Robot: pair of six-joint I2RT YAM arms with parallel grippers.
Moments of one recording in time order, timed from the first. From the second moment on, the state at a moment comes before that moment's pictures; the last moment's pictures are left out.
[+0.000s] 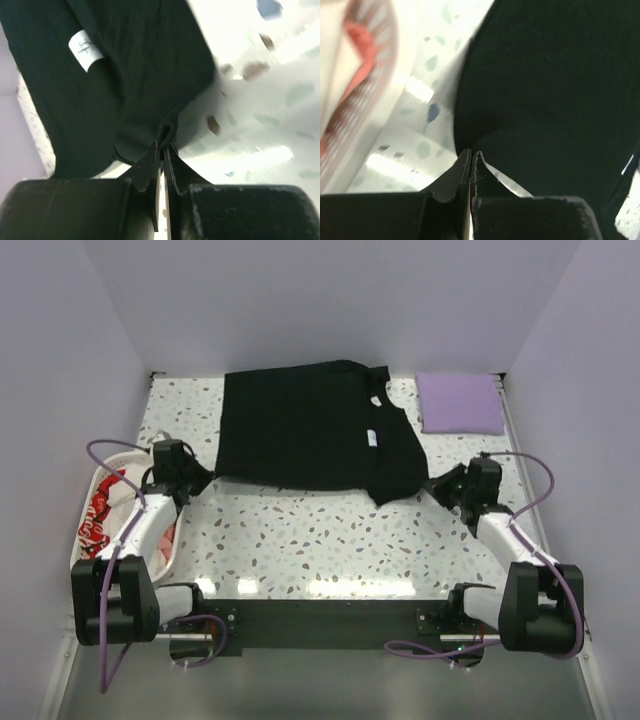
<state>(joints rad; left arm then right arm) 0.07 1.24 0.70 -0.18 0.02 -0.79 -0.07 1.20 0.53 0.02 -0.22 0.91</state>
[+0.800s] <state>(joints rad) 0.07 1.08 0.53 -0.31 -0.08 -0.79 0.20 1.21 0.67 -0.12 0.02 0.67</state>
